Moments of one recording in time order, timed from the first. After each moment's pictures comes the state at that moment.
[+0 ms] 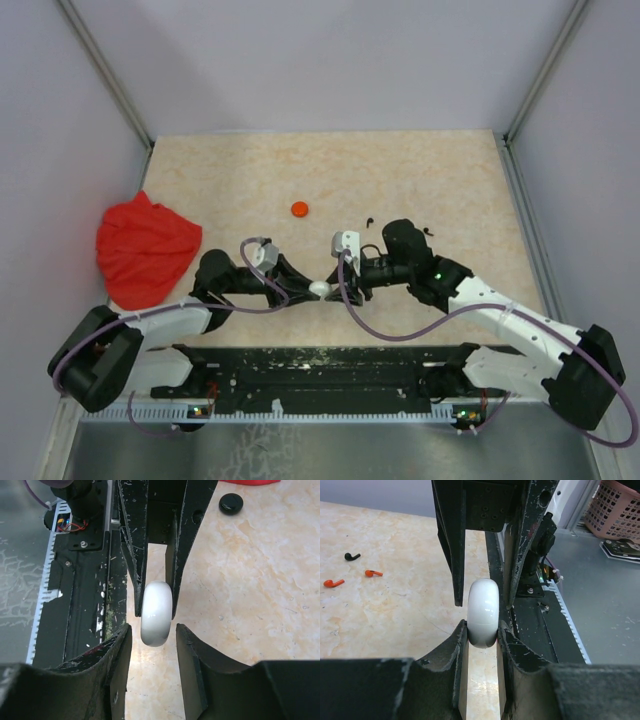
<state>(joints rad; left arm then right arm) -0.62 1.22 0.31 1.06 1.00 -0.27 0.78 1.04 0.75 -0.16 -0.71 -0.27</state>
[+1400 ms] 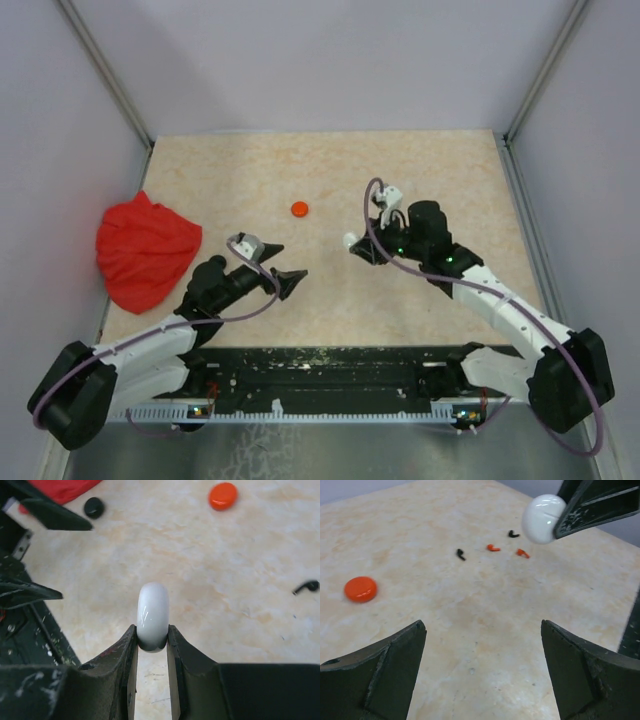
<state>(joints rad) -0.62 1.00 0.21 0.82 0.34 -0.14 0.54 1.08 0.75 -0.09 -0.45 0.08</state>
